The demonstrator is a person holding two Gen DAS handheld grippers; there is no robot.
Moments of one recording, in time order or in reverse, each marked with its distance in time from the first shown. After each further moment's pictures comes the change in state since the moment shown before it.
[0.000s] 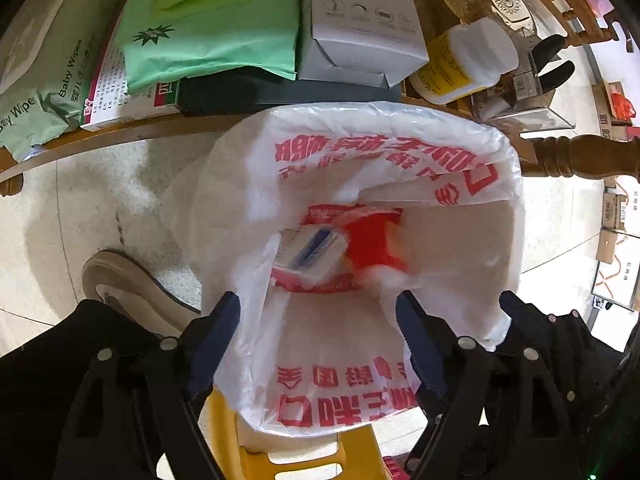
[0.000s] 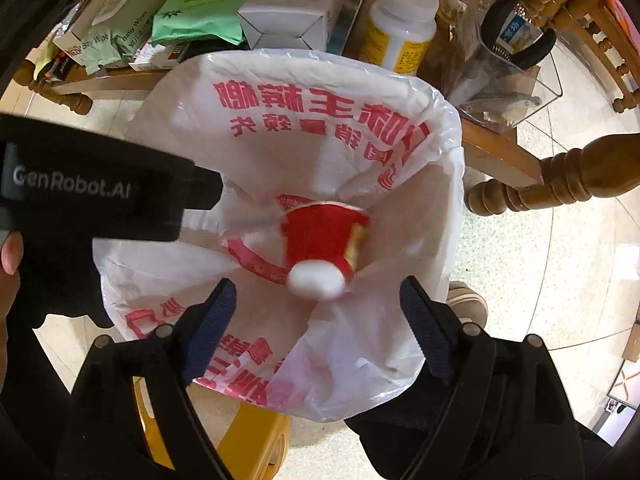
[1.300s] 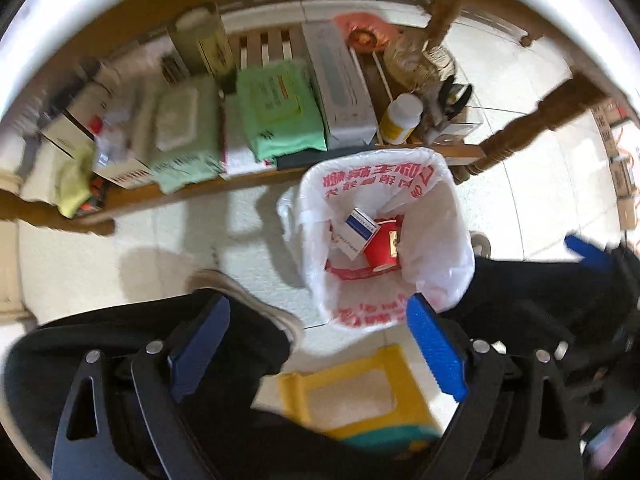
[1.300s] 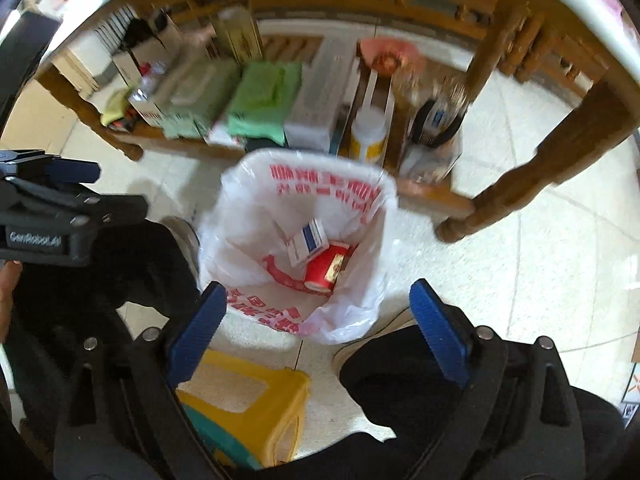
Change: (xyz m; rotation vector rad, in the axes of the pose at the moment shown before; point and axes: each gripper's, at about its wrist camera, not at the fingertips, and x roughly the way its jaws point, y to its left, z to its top) left arm -0.180 -0.008 -0.121 0.162 -0.282 0.188; right arm -0.191 -0.018 -0.050 -0.003 -0.264 0.059
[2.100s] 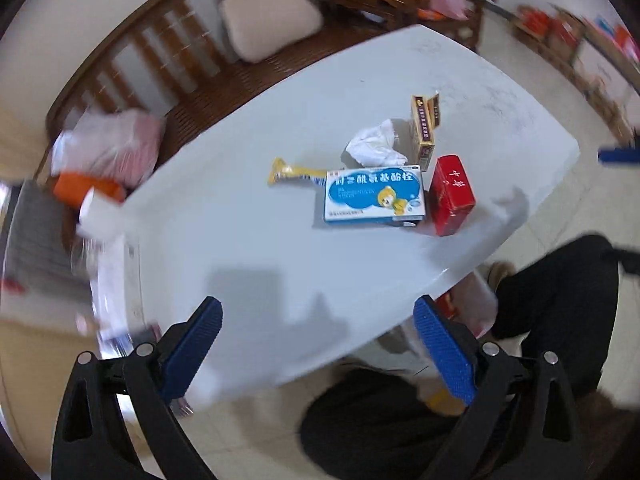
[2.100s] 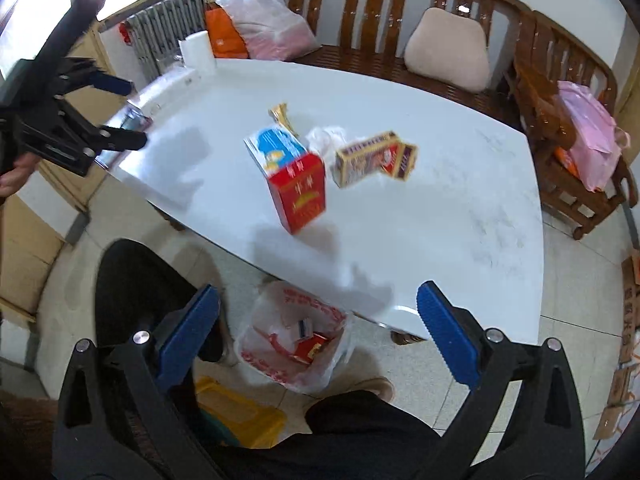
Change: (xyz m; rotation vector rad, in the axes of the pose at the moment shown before) left arm -0.268 0.033 0.110 0.426 -0.259 0.210; right arm -0.222 -0.019 0.126 -0.145 -0.203 0.069
